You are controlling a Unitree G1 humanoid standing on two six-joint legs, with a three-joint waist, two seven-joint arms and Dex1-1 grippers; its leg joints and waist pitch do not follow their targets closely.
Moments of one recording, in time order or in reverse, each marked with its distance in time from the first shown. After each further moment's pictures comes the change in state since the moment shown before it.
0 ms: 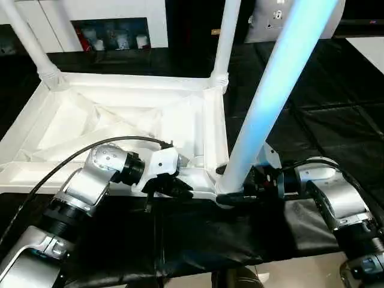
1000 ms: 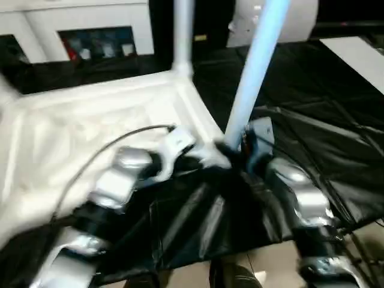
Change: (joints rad) left arm -0.018 -0.288 0.120 0.004 0.091 0.374 0.528; right arm -0.005 0.421 -0.250 -0.013 -0.121 0.264 -0.926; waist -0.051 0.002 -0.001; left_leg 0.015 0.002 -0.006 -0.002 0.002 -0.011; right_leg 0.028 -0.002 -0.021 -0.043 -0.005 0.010
